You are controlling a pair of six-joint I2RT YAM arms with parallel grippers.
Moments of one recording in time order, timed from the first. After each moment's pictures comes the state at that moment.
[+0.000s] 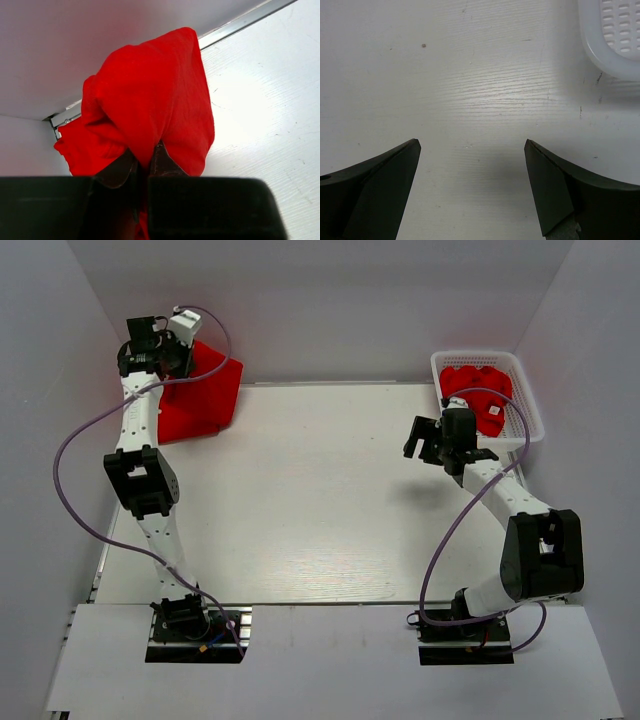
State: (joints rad) left arm 0.14 2.21 2.31 -0.65 0.39 0.50; right arm 0.17 1.47 0.98 -0.16 -0.01 0.30
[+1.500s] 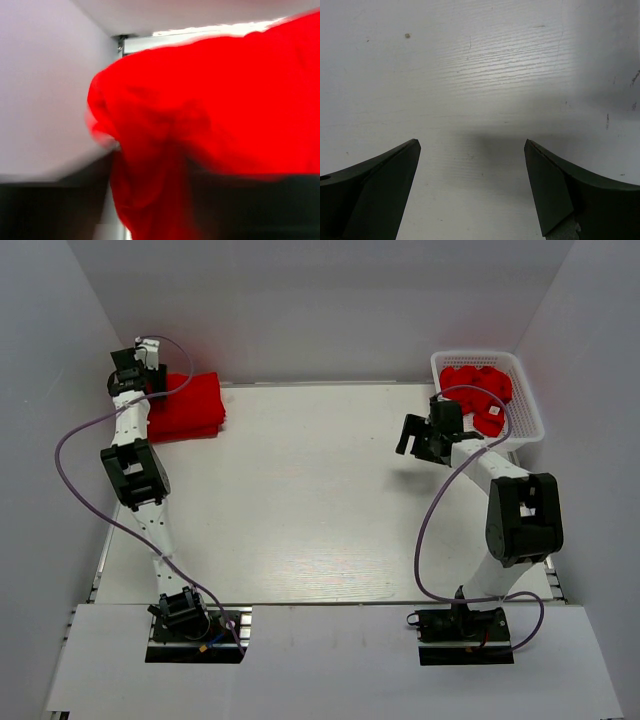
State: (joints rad) left arm 0.31 2.50 2.35 -0.42 0.10 0.37; right arm 0.17 1.69 1.13 -0.25 -0.04 0.34
